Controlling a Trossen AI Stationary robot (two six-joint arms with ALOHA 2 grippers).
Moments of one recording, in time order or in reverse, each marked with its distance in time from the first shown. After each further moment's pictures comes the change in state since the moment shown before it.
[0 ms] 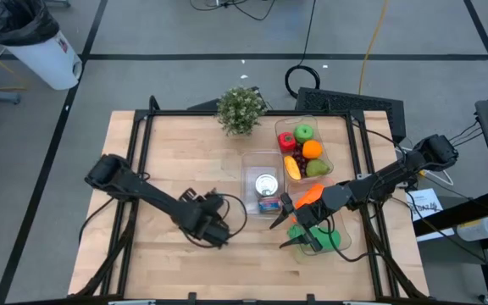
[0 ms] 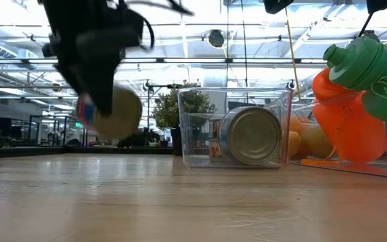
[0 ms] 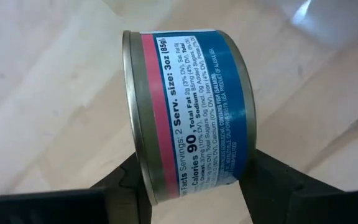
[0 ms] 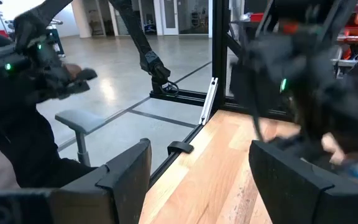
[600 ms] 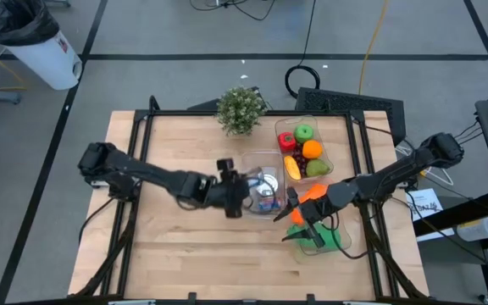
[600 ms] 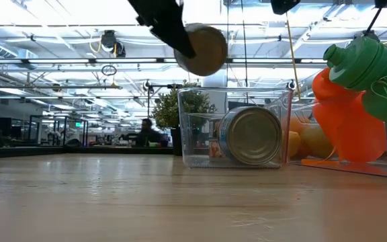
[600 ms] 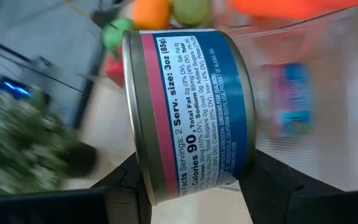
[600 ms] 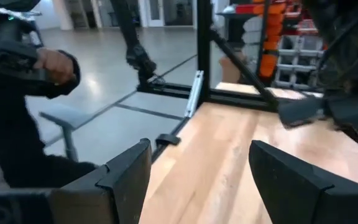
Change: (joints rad) left arm 0.166 -0.170 0.002 0.594 -0.171 1.148; right arm 0.000 -0.083 -0.001 -0.121 0.060 0.000
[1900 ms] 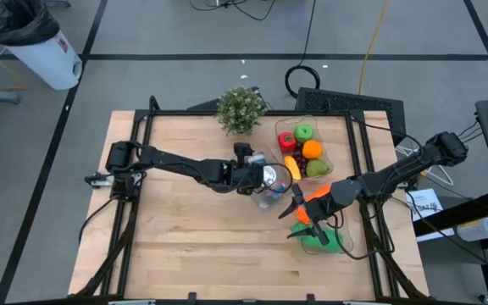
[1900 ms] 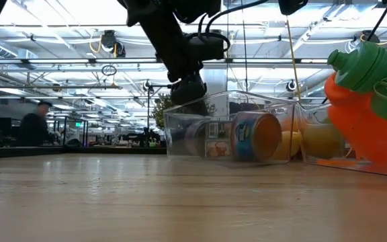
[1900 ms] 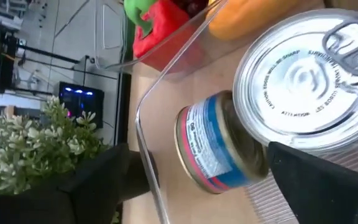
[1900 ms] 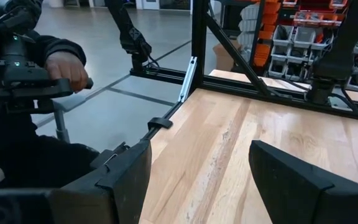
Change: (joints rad) left arm 0.226 0.230 0.004 0.166 -0.023 0.396; right arm -0.002 -0.097 0.000 -0.166 0.022 -0.053
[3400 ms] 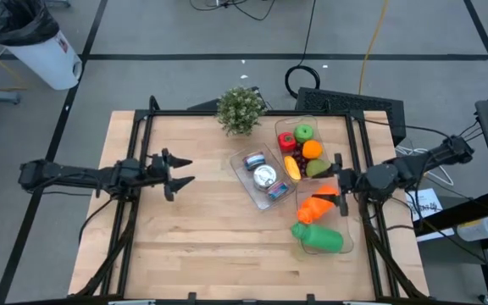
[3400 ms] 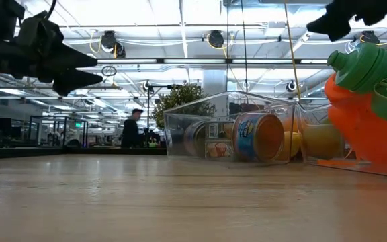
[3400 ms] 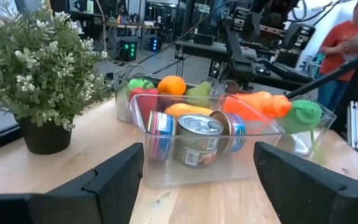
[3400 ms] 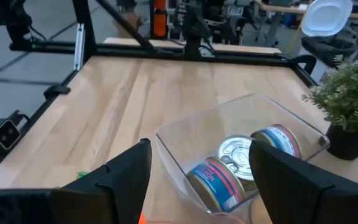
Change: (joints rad) left arm 0.061 -1.524 -1.368 0.785 0.478 -0.509; right arm -0.005 -0.567 -0.100 -0.616 0.433 0.071
